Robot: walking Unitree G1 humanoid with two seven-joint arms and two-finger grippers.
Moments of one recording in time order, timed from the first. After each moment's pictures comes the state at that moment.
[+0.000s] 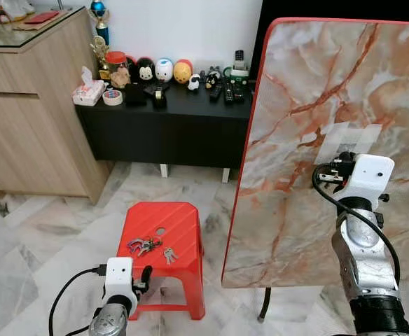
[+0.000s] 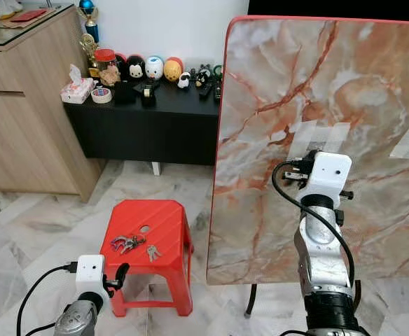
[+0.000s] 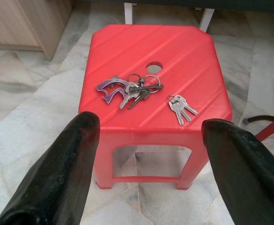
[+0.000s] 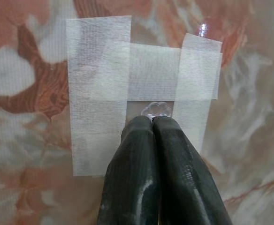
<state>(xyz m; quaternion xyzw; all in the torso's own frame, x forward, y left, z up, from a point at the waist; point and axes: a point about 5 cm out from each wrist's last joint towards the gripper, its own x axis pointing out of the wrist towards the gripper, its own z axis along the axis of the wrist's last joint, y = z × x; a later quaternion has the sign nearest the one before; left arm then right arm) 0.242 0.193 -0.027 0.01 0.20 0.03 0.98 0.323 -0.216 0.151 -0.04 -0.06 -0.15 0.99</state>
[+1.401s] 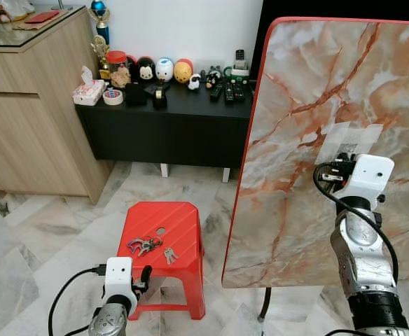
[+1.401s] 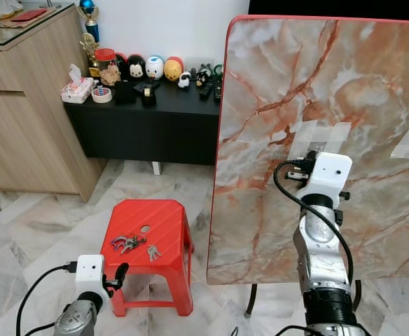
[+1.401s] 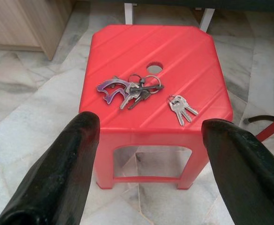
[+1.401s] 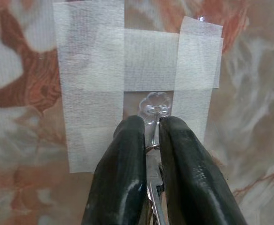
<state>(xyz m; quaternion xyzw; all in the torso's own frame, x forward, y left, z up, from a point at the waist) 0.242 0.193 -0.027 0.01 0.19 0.03 0.98 0.325 -0.216 0.146 -0.02 -0.06 -0.15 0.99</state>
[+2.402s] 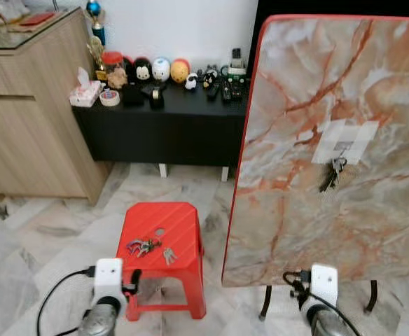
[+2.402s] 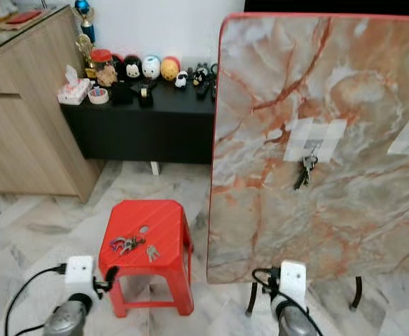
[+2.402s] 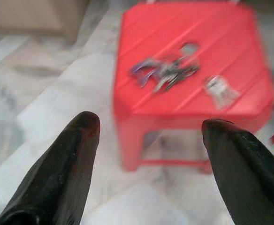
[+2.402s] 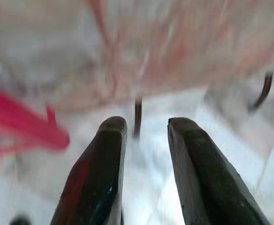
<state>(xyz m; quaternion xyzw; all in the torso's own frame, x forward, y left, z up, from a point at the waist) 0.234 0.228 -0.033 0.03 0.24 0.07 0.97 0.205 -0.195 -0.064 0.04 0.38 -0.08 0.92</state>
